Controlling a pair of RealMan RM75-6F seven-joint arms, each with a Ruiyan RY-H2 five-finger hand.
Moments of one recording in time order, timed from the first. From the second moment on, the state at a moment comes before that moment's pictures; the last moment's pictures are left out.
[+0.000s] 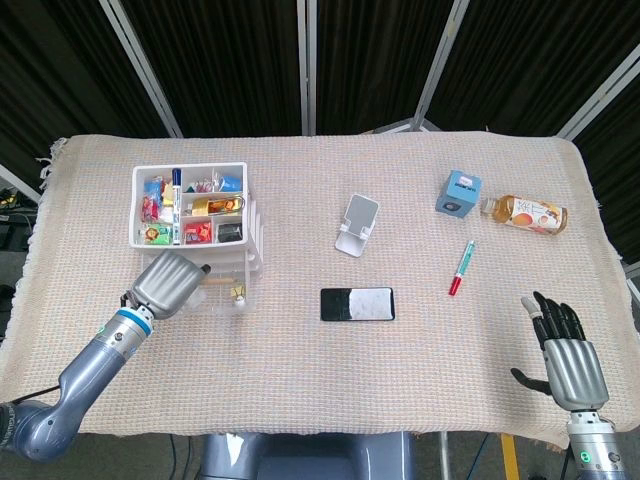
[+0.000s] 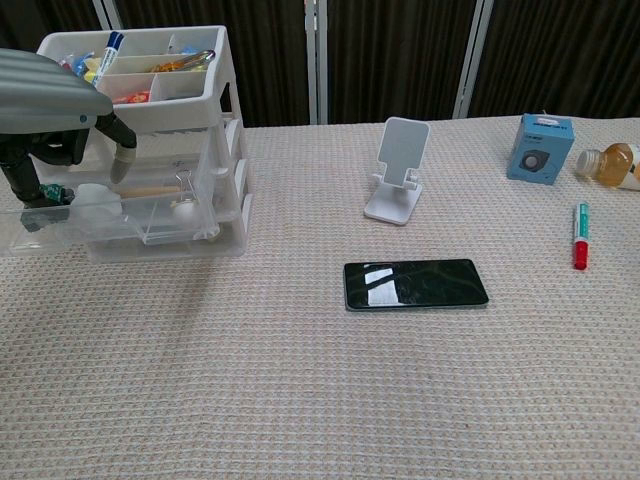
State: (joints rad) left arm -0.85 -1.06 -0.03 -2.00 0.89 0.98 0.91; right arm 0.07 -1.21 0.04 -1.62 -1.51 1.46 -0.09
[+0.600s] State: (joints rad) left arm -0.86 -1.06 0.00 -2.00 0.92 1.01 0.87; right arm 0.07 -1.21 0.04 -1.61 -1.52 1.47 -0.07
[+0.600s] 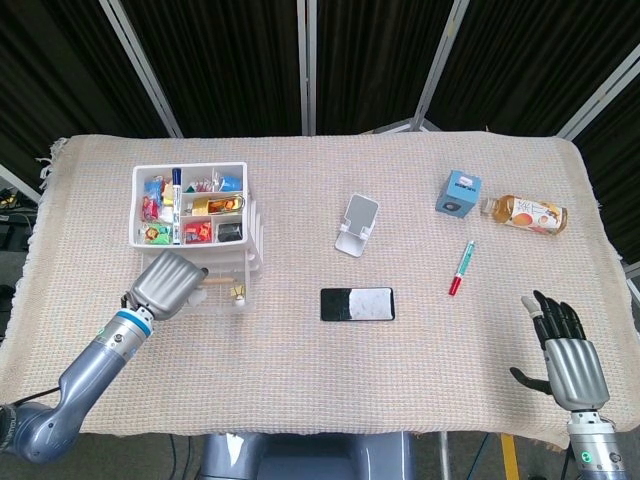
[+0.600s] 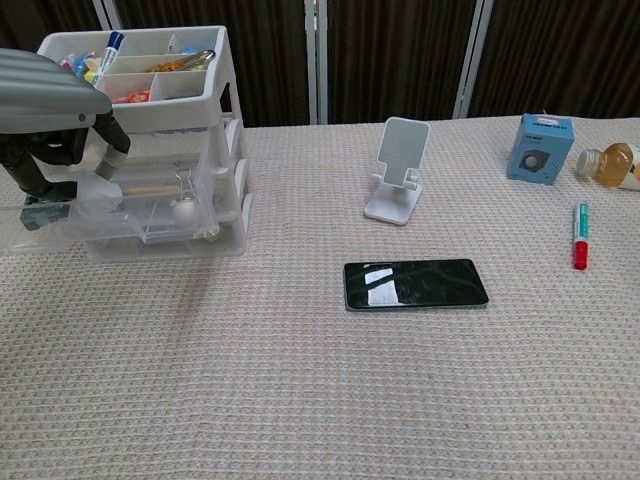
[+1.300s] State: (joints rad) left arm -0.71 -0.88 0.01 -2.13 1.24 1.17 0.66; right arm 0.07 -1.20 0.03 -1.62 -1.53 1.47 -0.07
